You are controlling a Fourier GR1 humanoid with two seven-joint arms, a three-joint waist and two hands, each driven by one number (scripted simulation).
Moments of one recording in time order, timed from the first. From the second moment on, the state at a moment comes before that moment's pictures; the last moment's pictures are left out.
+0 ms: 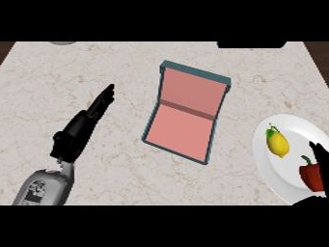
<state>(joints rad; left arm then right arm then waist) -0.20 0.18 -0.17 -1.53 -0.04 -0.09 0.08 0.20 -0.42 0.04 -1.68 0.80 0.10 0.52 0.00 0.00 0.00</state>
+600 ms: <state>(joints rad) -0.17 0.13 -0.15 -1.59 -0.10 -0.12 0.11 0.14 -0.36 -0.01 -1.53 0.86 0.13 0.46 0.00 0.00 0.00</state>
